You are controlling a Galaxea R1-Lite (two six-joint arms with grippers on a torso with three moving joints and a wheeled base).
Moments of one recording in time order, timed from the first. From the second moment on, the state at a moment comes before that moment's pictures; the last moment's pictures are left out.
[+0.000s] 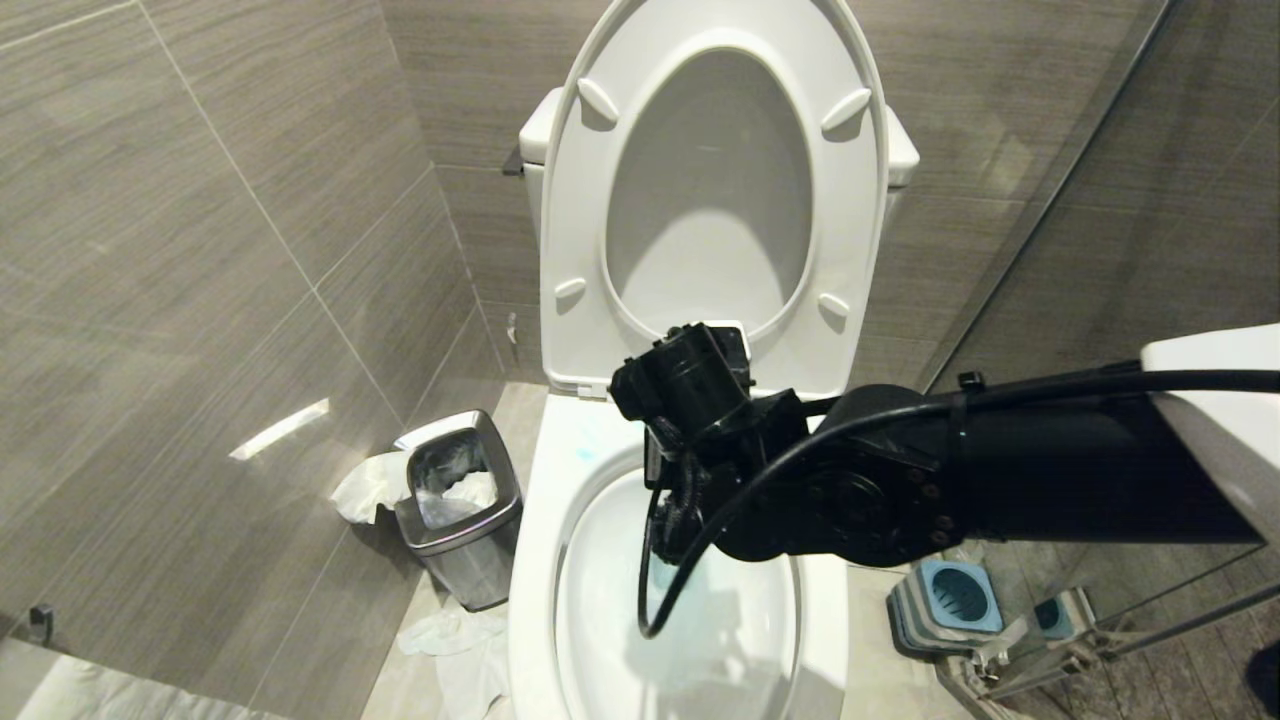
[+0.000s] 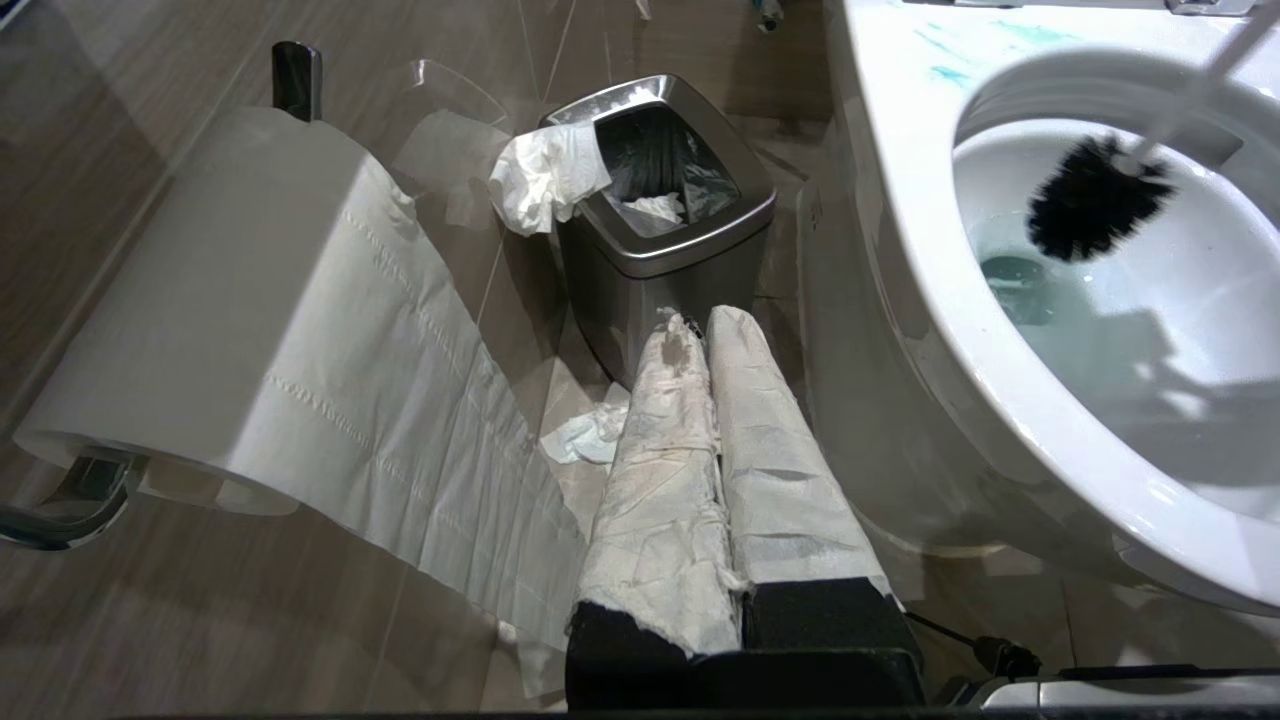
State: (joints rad) left arm 0.00 0.00 -0.02 0.05 0.00 0.00; right arm 0.88 2.12 -1.59 0.11 -0.73 0.52
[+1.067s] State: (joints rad) left arm 0.00 0.00 -0.02 0.05 0.00 0.00; right arm 1.04 2.04 -1.50 0.24 -0.72 0.50
